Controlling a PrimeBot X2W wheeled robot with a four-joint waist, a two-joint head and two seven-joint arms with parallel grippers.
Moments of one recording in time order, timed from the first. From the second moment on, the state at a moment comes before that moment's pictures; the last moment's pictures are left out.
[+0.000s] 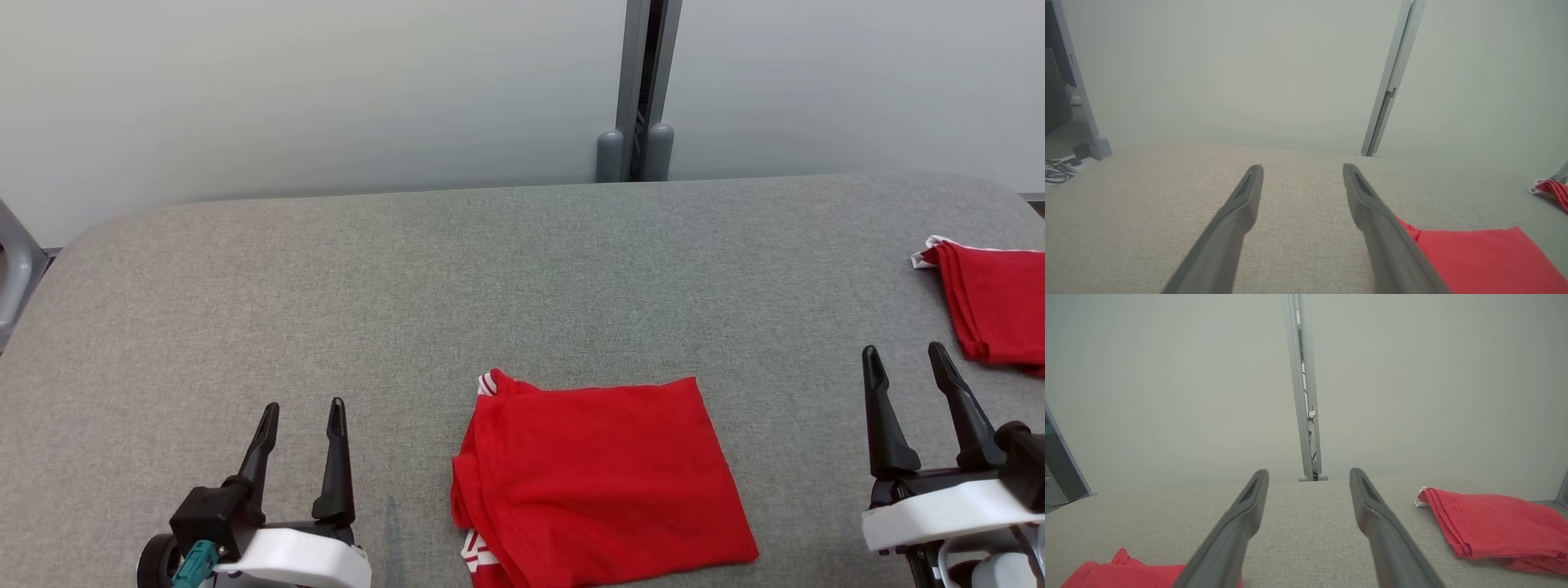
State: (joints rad) left arm -0.01 0.05 -0.13 0.20 -0.28 0.07 -0.26; right arm -0.08 -0.12 -0.01 0.18 0.25 0.13 -0.26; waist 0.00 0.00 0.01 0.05
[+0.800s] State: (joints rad) left arm -0.02 0.05 -0.13 0.21 -0.28 0.07 -0.26; right arm -0.08 -0.12 0.03 0.21 0.27 0.13 -0.26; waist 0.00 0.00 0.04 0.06
